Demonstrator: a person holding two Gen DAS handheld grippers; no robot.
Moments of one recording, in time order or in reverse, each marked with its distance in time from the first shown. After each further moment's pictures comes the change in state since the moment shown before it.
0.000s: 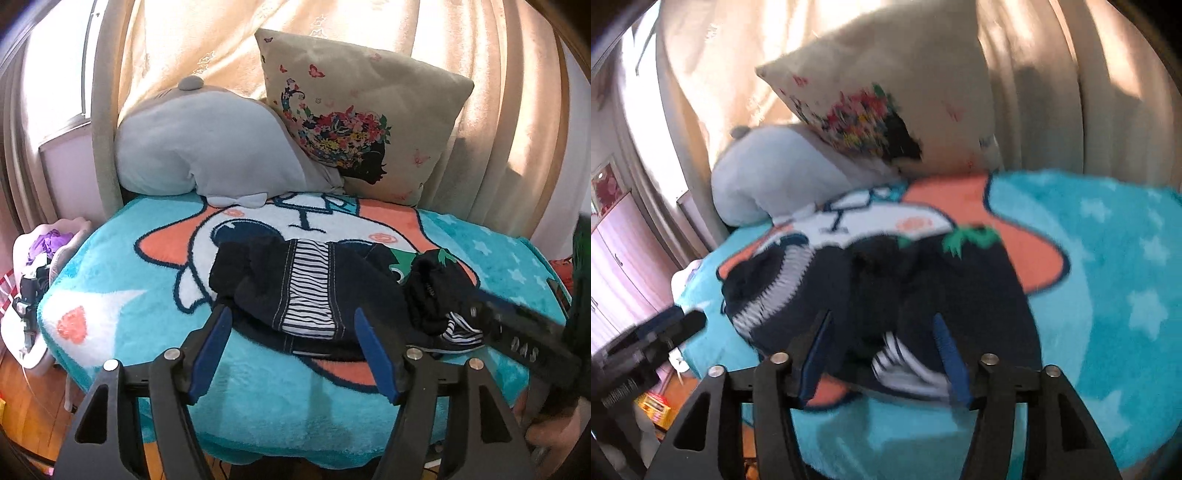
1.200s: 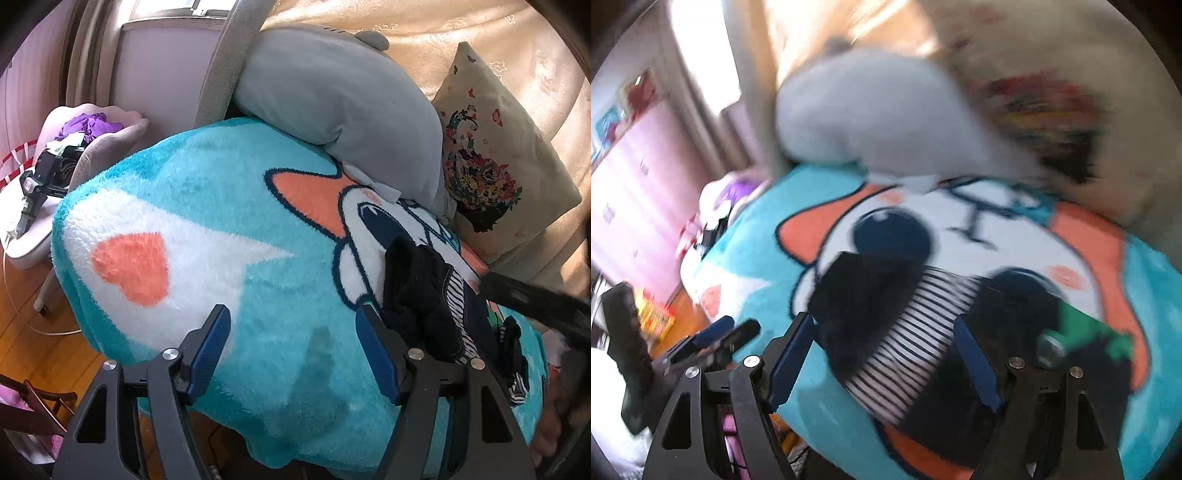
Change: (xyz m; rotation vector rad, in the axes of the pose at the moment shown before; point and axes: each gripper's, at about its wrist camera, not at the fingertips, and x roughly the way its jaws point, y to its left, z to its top) left arm 0.040 0.163 -0.021 -0.432 0.092 0.017; right arm 0.095 0.152 0.068 -0.289 0.339 0.126
